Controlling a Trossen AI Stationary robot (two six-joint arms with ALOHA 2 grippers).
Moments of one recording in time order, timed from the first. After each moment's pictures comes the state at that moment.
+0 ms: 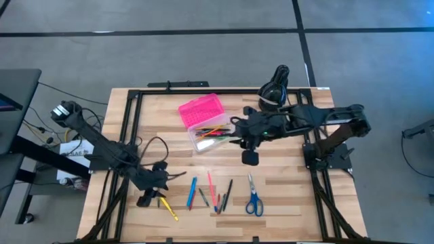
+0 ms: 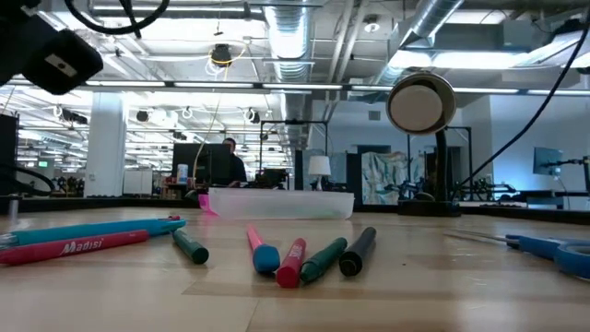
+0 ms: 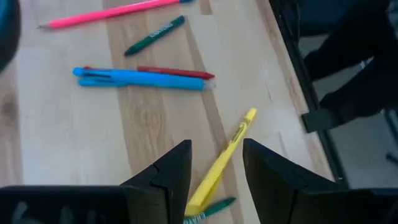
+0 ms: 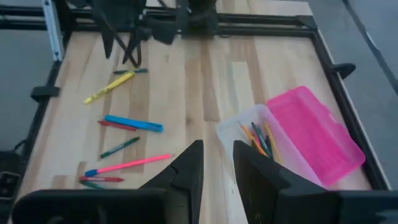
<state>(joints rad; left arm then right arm) -0.65 1.08 0.65 -0.42 -0.03 -0.47 0.20 1.56 1.79 -0.98 0.19 0.06</state>
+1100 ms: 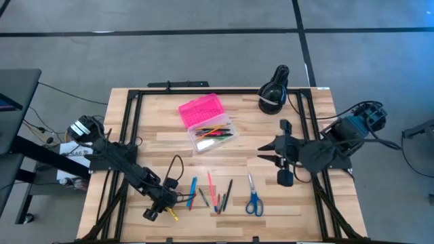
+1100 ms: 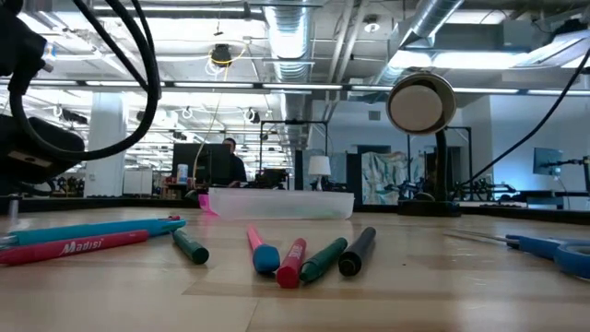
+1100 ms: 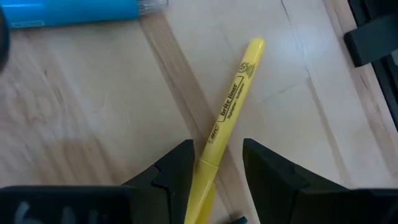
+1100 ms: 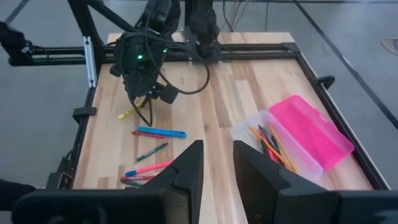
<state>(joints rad) -0.68 1.58 0.66 -0.20 0.15 -0.32 0.60 1.39 1.79 -1.13 0.58 0.36</state>
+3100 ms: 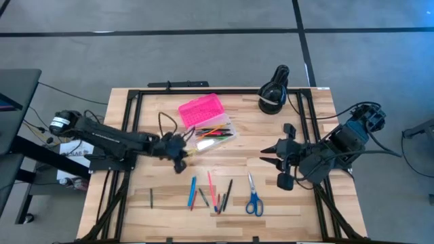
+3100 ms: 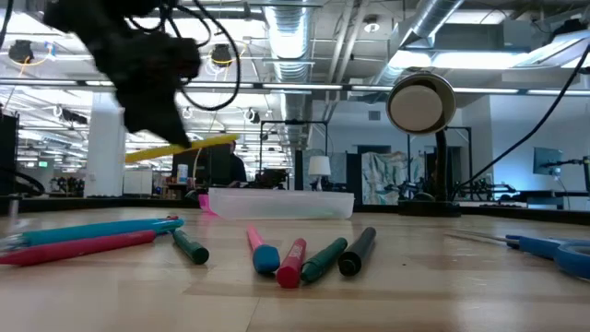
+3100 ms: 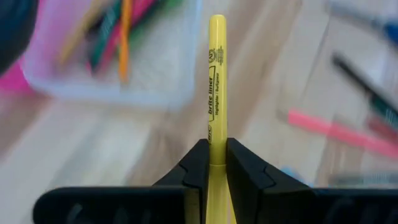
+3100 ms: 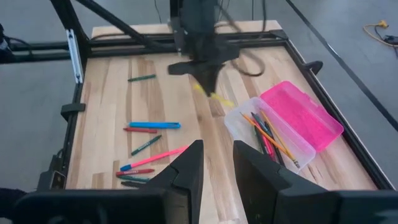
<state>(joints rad) -0.13 1.22 0.65 -0.32 -0.23 -0.60 0.66 1.41 1.79 -1.20 0.66 0.48</state>
